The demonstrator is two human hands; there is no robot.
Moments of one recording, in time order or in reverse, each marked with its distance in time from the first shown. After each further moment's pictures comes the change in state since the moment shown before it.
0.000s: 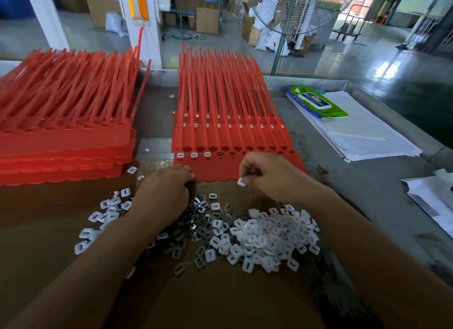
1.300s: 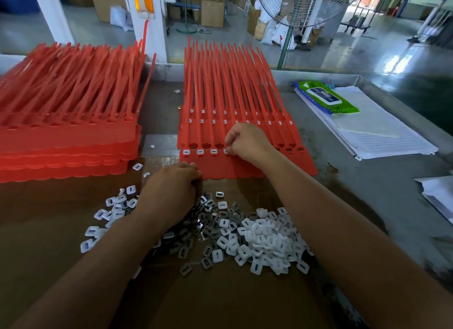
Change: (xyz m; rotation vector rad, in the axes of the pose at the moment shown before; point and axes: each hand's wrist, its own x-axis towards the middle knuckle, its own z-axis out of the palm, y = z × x) left_hand -0.002 0.005 -0.005 -0.026 0.012 0.014; right_hand 0.097 0.007 0.015 0.047 0.214 0.174
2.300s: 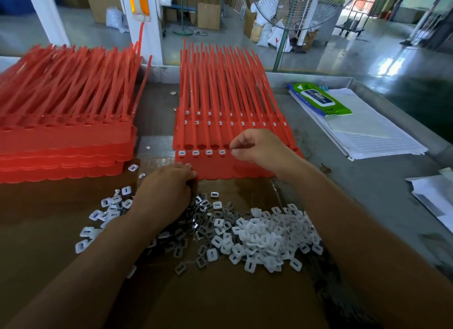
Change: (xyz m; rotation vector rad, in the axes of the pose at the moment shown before) left_hand 0.003 -0.001 0.004 -0.013 0.018 0.000; right_hand -0.045 0.007 -0.033 0.217 -0.090 -0.078
